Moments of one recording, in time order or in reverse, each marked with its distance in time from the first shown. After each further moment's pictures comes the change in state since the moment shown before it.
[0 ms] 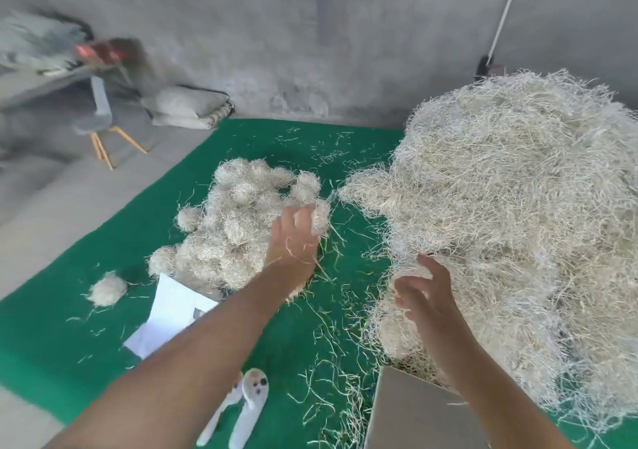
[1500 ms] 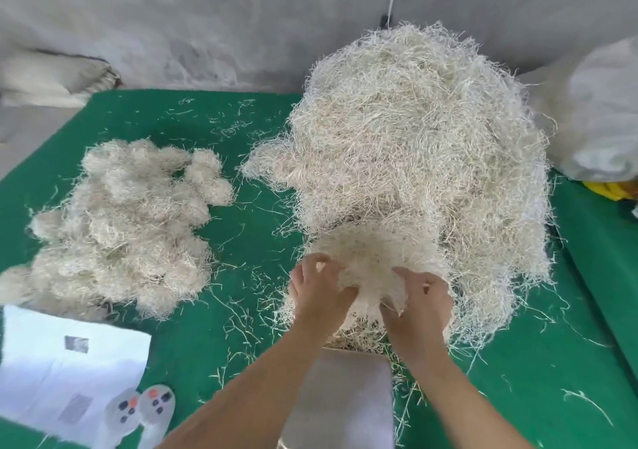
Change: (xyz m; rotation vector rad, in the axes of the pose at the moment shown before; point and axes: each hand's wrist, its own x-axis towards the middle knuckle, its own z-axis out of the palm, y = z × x) left_hand -0.081 0.139 0.171 -0.206 -0.366 0.002; right_hand -0.008 0.132 -0.089 -0.675 0.611 0.067
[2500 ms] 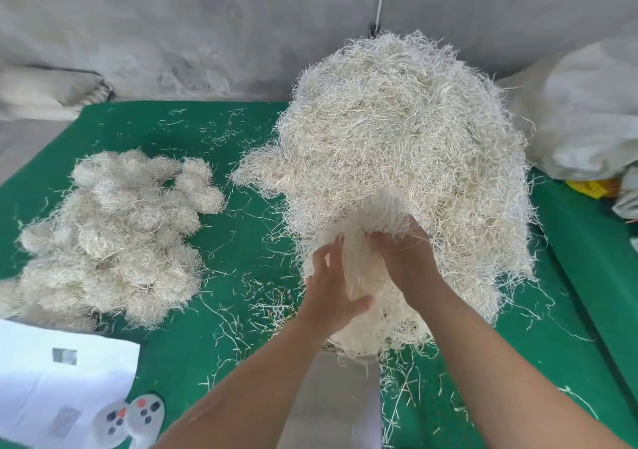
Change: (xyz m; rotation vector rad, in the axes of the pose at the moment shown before) left_hand -0.002 0.029 0.005 -0.186 -0.138 0.200; right_hand 0.076 -0.059 -0.060 0.683 -0.210 0.125
